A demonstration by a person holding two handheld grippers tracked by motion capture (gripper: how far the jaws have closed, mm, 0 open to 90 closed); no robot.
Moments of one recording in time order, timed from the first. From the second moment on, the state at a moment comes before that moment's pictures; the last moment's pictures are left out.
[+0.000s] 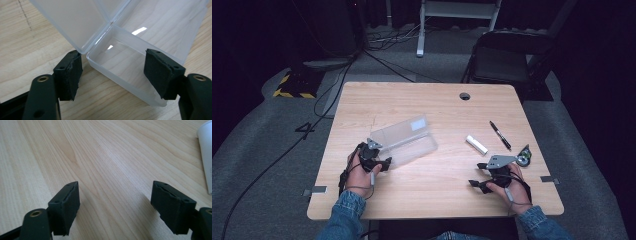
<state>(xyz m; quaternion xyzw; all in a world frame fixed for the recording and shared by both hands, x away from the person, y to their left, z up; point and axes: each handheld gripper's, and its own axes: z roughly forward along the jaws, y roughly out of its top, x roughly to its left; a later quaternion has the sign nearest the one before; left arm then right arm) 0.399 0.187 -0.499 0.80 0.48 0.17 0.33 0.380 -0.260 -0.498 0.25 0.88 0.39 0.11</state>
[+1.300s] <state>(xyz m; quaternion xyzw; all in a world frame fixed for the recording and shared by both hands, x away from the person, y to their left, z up) 0.368 0.149 -0.497 0.84 0.40 0.14 0.33 0.378 -0.331 -0.426 0.31 0.82 0.45 0.16</state>
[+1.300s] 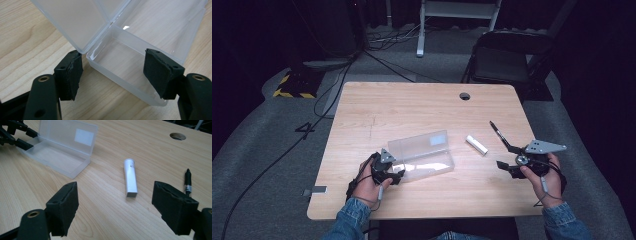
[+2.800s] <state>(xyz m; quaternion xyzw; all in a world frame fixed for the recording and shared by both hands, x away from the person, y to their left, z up) 0.337 0.106 -0.496 0.89 0.29 0.09 0.34 0.389 -0.350 -0.437 0.37 0.81 0.42 0.16</state>
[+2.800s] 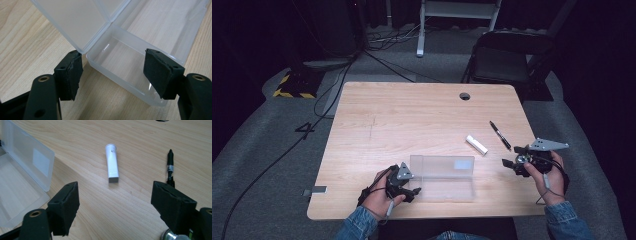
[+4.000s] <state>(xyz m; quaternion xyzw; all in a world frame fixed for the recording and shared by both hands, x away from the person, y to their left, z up) 0.323 0.163 -0.473 0.84 0.36 0.14 0.38 0.408 -0.353 -0.435 0.39 0.80 0.42 0.16</state>
